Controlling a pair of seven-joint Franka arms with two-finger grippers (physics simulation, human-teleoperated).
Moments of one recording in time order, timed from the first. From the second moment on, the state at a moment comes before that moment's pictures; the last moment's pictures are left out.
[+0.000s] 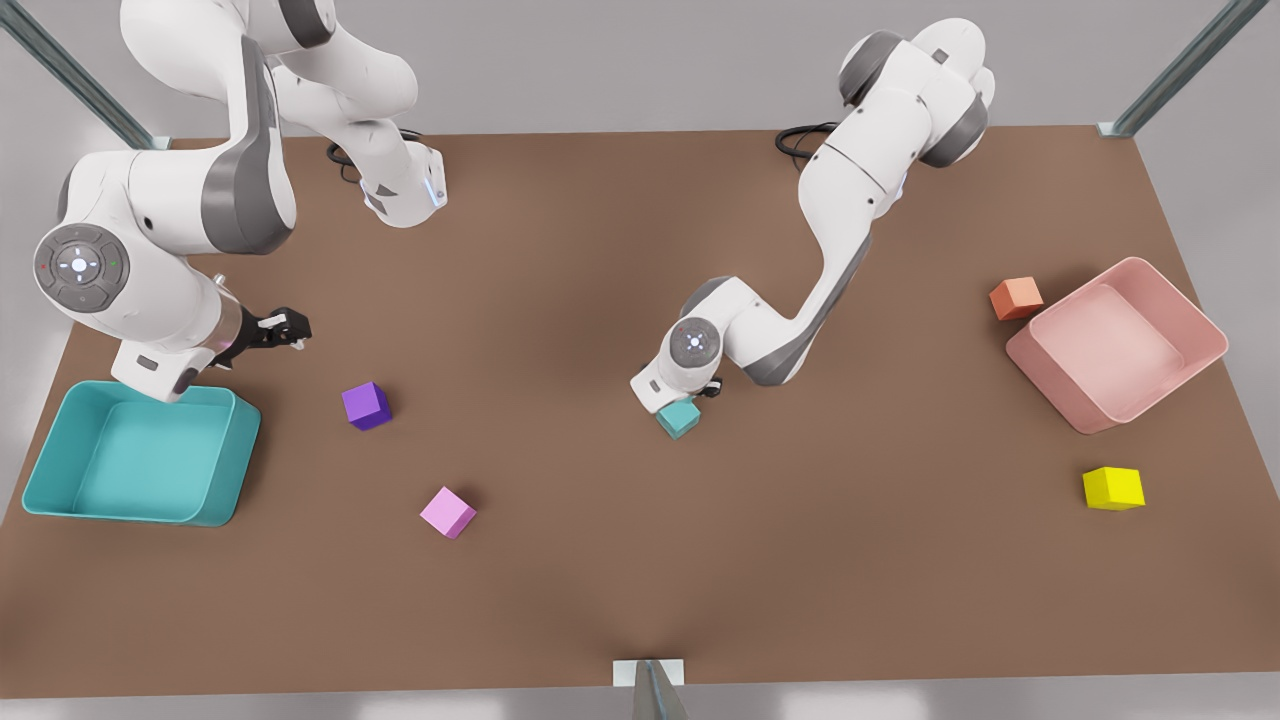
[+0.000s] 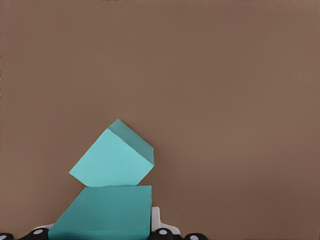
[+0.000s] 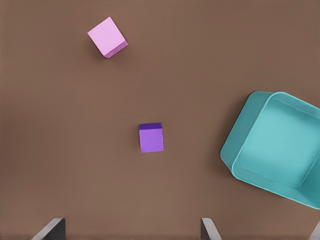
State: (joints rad) left arm -0.41 0.71 -0.36 -1.51 0.14 2.08 -0.59; right arm 0.11 0.25 0.00 -1.29 -0.11 1.32 -0.23
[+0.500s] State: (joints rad) left arm -0.40 0.73 -0.36 -1.51 0.15 2.14 -0.77; right arm 0.12 0.26 0.01 -1.28 -0.12 1.32 -0.23
